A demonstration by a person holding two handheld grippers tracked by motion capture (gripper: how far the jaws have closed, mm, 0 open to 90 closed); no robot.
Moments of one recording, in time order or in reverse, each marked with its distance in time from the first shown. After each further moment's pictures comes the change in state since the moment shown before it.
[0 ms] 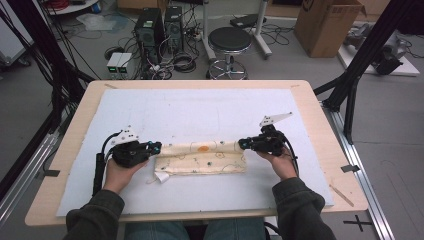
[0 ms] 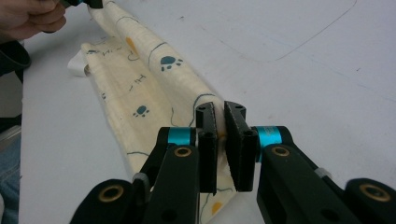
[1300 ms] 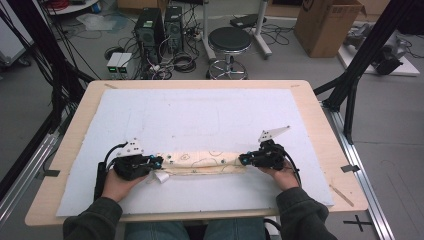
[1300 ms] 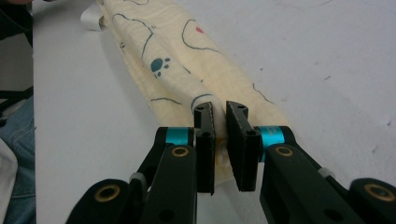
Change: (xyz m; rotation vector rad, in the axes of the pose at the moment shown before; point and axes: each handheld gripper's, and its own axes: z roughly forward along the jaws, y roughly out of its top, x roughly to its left) left arm -0.021 -0.021 -0.003 0.120 -0.047 0.033; right arm 0.020 -0.032 0.004 0.081 0.031 -0.025
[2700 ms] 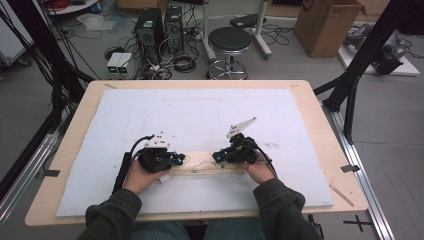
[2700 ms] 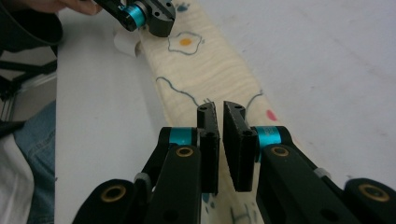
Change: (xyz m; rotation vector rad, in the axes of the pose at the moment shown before) left arm -0.024 0.041 0.048 0.074 -0.105 0.067; right arm 0.034 0.059 0.058 0.087 0.085 -0.102
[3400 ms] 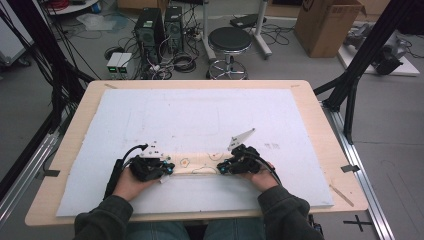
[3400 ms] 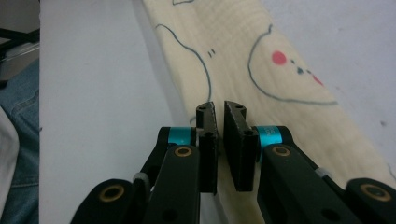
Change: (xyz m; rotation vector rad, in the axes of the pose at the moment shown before) left arm 0.005 -0.033 -0.018 0.081 0.058 0.005; right arm 0.007 -0.030 0.000 0.076 -0.024 -0.037
